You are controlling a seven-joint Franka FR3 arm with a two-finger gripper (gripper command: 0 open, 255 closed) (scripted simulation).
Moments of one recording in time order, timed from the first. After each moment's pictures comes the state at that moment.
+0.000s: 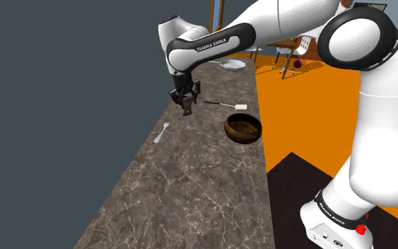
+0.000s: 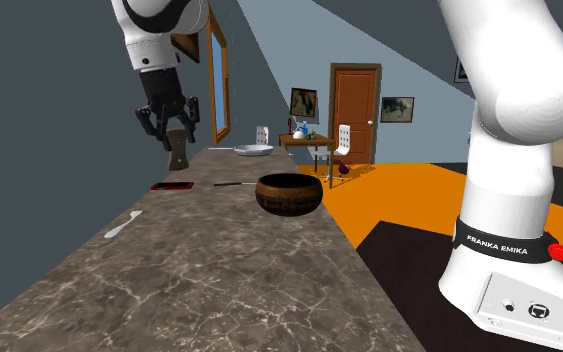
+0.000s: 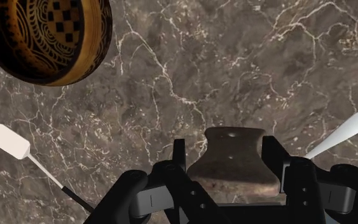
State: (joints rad) arm 0.09 0.41 0.26 -1.57 -0.30 1.84 0.60
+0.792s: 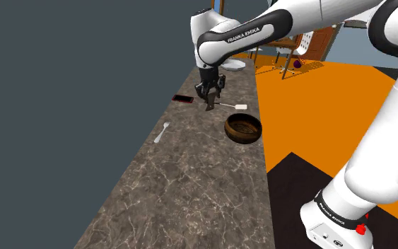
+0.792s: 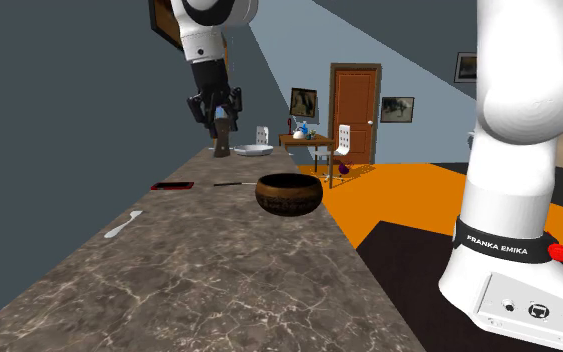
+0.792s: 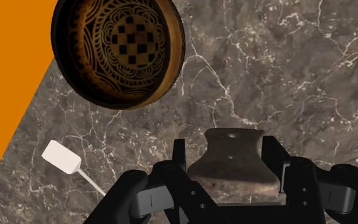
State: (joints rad) arm -0.03 0.14 0.23 -1.88 -0.25 1.92 0.46
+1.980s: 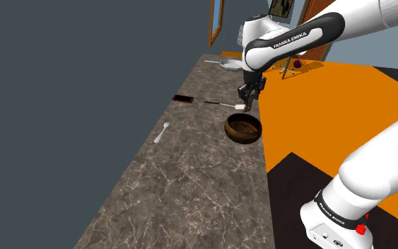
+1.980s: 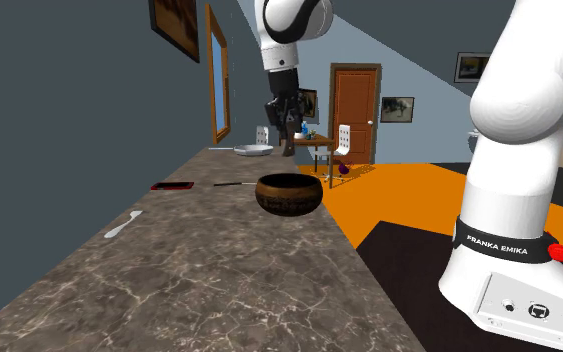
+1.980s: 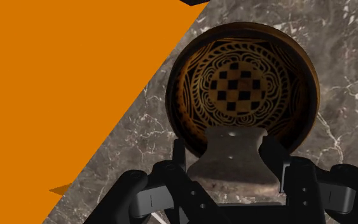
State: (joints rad) arm -0.17 -0.18 0.07 -2.30 -0.24 2.09 0.18
